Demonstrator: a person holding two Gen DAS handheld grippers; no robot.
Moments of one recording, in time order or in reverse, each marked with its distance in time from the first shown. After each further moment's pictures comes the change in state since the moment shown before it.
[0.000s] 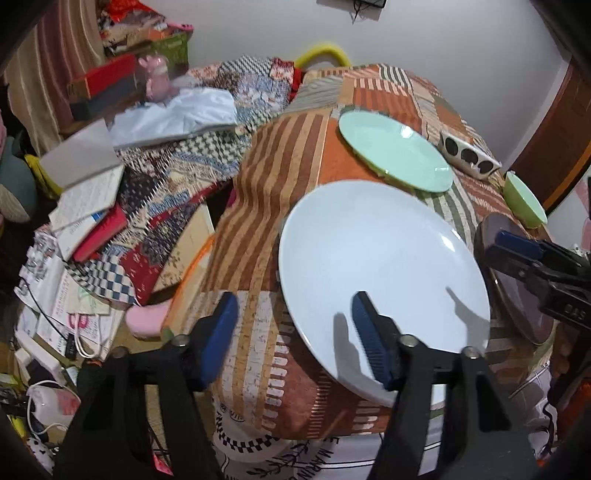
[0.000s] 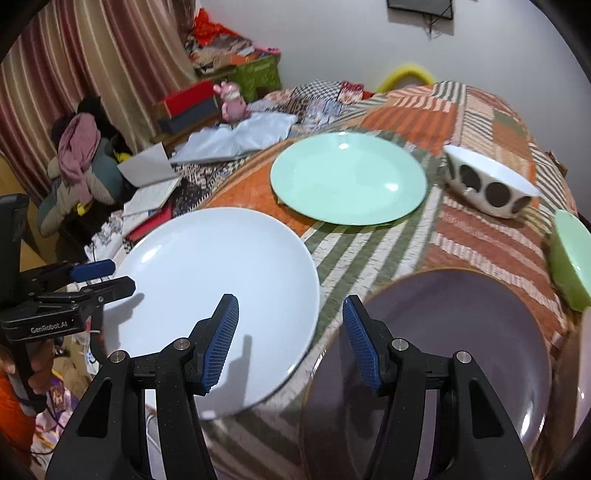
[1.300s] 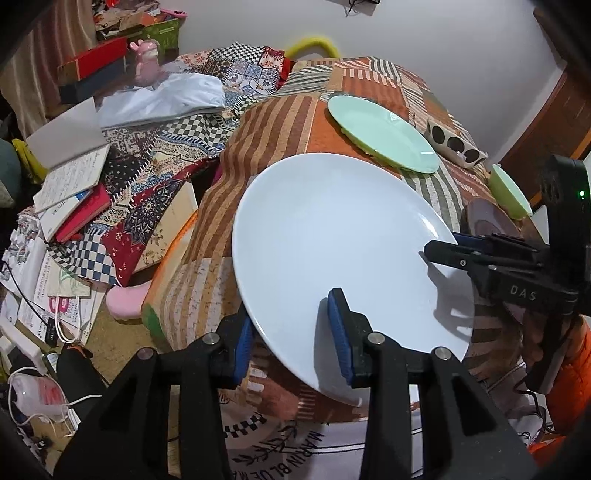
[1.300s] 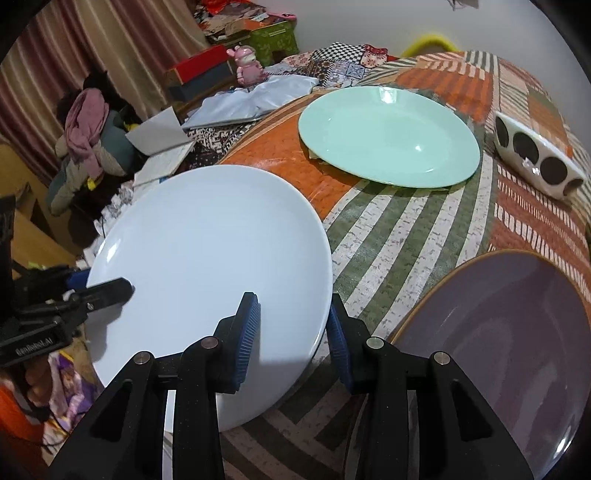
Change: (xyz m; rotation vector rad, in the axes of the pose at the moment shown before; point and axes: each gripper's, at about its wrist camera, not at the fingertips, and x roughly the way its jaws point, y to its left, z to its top) left arm -0.002 0.001 -0.019 -0.016 0.017 -0.067; right arm 0.034 0.007 -0.003 0.016 0.134 0.084
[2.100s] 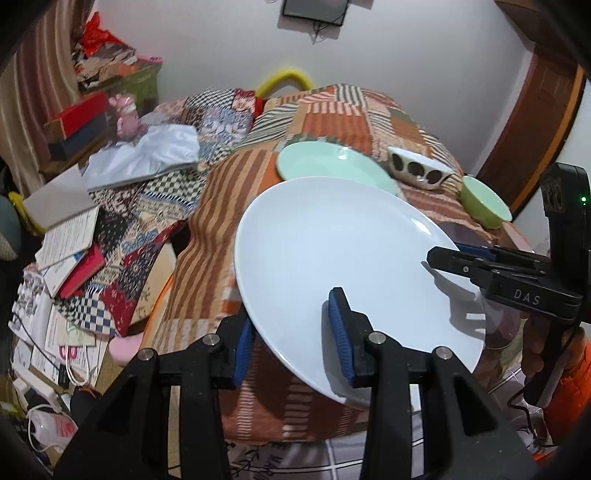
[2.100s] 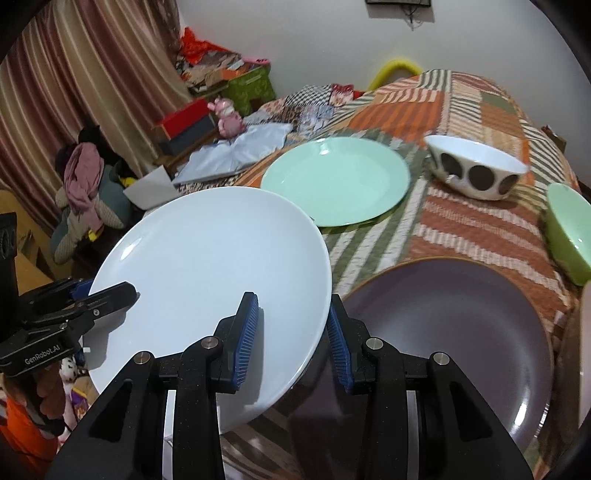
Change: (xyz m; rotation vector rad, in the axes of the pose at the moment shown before) left arm -0.030 -0.057 0.024 0.125 -0.130 -0.004; right arm -0.064 -0.028 -0.014 0.096 -0.183 -0.024
